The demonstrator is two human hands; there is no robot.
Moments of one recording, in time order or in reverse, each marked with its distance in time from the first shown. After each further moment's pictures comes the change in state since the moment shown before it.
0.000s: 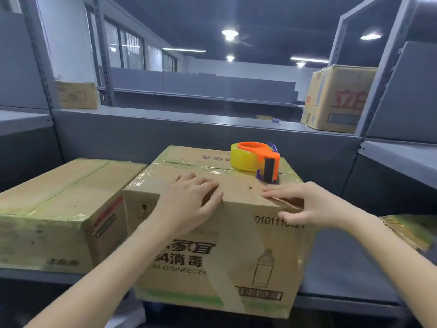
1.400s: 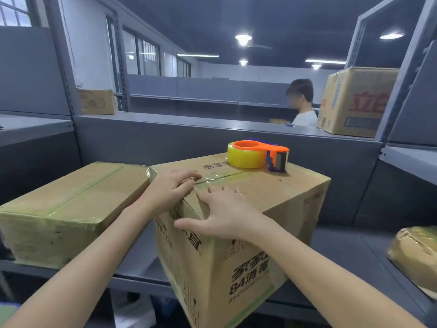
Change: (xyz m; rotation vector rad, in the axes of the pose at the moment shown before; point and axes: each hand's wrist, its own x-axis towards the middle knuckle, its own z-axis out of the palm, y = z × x) left_hand 0.019 -0.078 0.001 -0.374 -0.042 -0.123; right_hand 0.088 -0.114 0.070 -0.276 -0.066 0.079
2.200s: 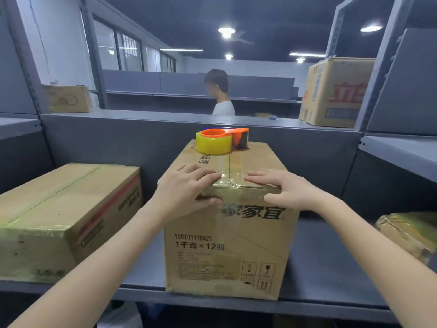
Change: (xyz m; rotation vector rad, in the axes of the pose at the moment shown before) left_hand 0.022 0.051 0.047 0.561 0.120 0.476; right_hand -0.037 0.160 -0.028 0.166 0.001 0.029
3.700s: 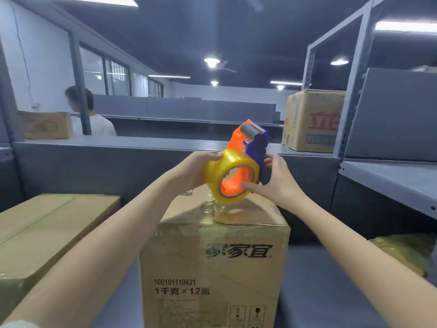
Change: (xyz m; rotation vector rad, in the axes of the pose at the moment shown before) left_hand 0.129 -0.015 -0.008 -1.832 -0.308 -0.592; right_hand 0.039 0.019 -0.027 0.357 0.606 0.164
